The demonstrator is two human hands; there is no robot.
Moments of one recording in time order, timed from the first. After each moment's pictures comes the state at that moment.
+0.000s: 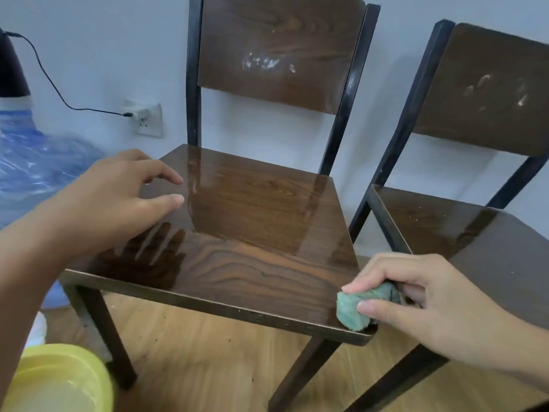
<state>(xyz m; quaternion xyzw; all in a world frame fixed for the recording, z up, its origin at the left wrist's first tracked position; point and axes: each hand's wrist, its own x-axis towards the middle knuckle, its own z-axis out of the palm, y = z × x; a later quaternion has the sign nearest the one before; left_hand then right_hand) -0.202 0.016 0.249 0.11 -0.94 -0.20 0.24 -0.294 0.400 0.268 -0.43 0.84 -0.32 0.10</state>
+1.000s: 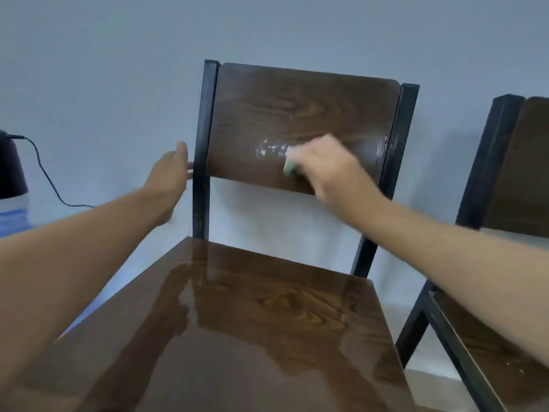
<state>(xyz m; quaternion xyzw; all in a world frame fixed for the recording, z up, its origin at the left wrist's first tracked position) -0.439 -0.098 0.317 0.26 -0.68 -0.58 0.36 -0.564 0.160 0.351 -0.59 0.66 -0.10 -0.44</state>
